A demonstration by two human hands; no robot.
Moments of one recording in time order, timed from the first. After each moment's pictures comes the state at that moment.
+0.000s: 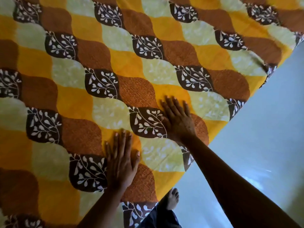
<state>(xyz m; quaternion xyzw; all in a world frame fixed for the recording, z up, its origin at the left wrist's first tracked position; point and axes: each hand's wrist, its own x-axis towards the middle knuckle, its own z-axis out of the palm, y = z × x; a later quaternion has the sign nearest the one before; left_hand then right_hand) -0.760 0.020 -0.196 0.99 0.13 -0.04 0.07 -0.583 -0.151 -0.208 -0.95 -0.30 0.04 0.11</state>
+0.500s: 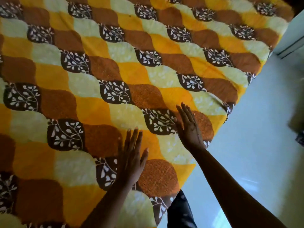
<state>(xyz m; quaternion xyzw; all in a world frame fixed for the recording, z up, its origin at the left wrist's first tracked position) -0.575 -0.051 -0.167 0.98 0.05 0.00 0.20 -0.457 -0.237 -0.154 -0.95 -0.11 0.03 0.31</state>
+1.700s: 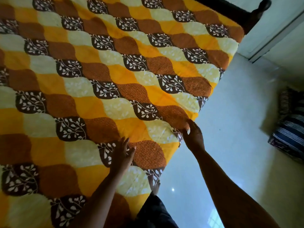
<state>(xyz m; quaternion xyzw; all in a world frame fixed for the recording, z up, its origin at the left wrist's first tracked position) -0.423 -0.159 -0.152 0.90 0.16 -0.17 0.38 -0.335 -0.415 -0.128 -0.94 0.10 0.11 0.32</state>
